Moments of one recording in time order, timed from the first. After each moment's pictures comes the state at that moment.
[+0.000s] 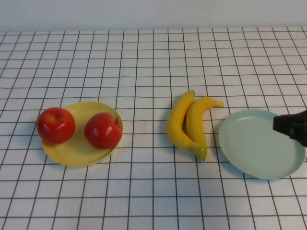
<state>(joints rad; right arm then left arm) 0.08 1.07 -0.69 1.00 0.63 -0.77 0.02 -0.01 0.03 0.05 0.38 0.10</state>
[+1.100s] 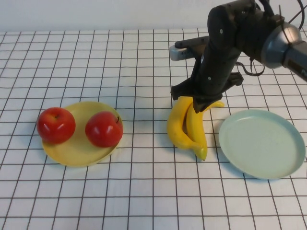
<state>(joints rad) 0.51 2.13 -1.97 0.03 1.23 0.19 0.02 -0.01 0.03 0.05 0.38 0.10</state>
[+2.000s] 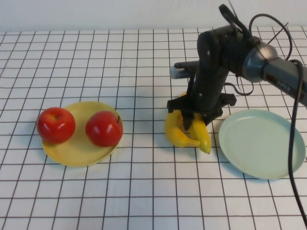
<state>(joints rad) 0.51 2.26 -1.98 0.06 1.23 0.31 0.02 -0.01 0.03 0.05 0.38 0.10</state>
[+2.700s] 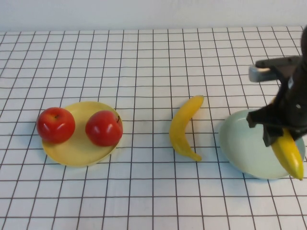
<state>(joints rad) 0.37 1.66 -1.35 -0.06 1.19 0.26 0.02 -0.01 0.03 0.05 0.38 0.10</state>
